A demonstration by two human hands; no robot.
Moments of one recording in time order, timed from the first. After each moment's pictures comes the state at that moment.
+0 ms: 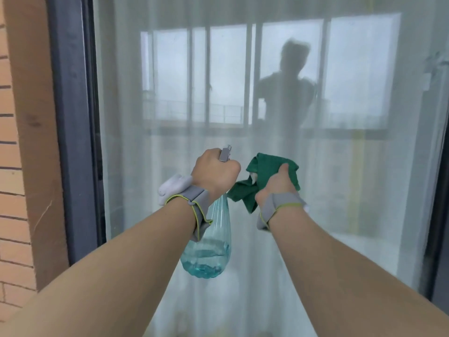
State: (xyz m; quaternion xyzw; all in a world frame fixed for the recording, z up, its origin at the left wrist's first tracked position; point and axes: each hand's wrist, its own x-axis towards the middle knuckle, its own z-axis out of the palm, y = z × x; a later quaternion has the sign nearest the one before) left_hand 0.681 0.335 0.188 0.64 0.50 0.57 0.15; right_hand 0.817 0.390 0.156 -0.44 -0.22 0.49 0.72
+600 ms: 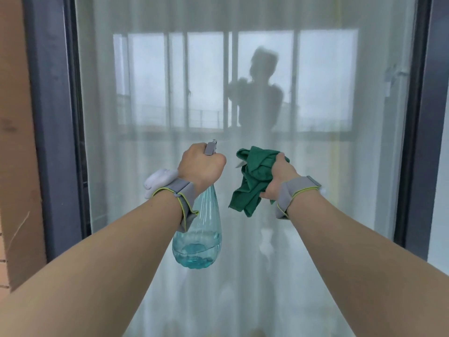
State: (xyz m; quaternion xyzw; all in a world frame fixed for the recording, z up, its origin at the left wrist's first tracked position) left_hand 0.654 0.335 0.197 0.66 0.46 0.57 0.17; right_hand 0.833 0.378 0.188 -0.38 -0.25 0.56 0.69
